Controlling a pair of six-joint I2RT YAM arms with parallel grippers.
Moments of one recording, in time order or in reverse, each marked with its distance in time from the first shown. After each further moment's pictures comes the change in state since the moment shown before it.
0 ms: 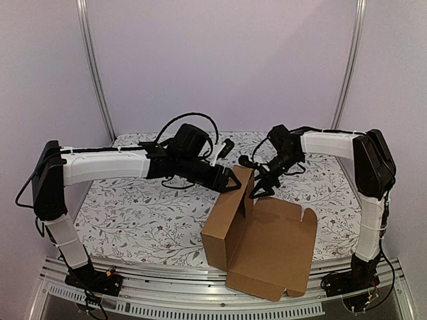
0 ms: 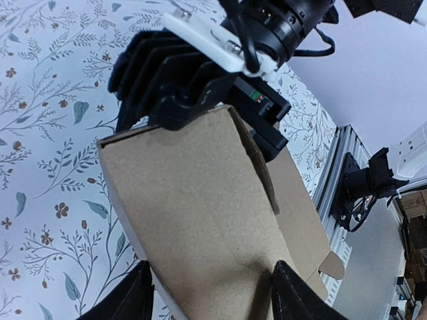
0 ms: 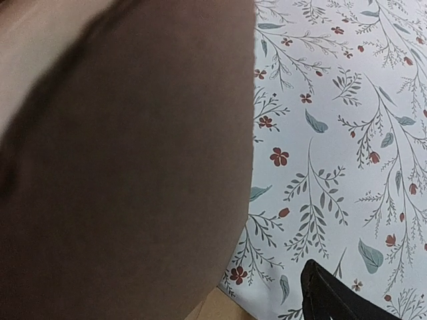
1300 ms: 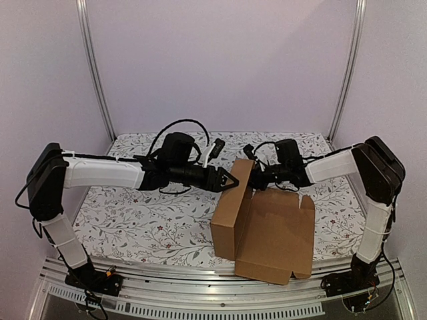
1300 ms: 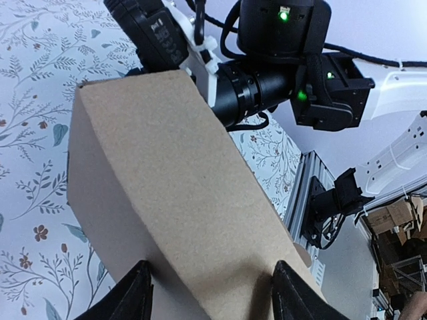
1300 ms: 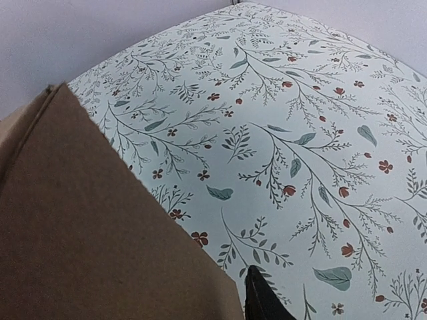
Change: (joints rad) left arm 0.058 -0.043 -0.222 0.389 0.135 -0.103; right arm 0.039 -0.103 -0.471 1.074 0.143 0.819
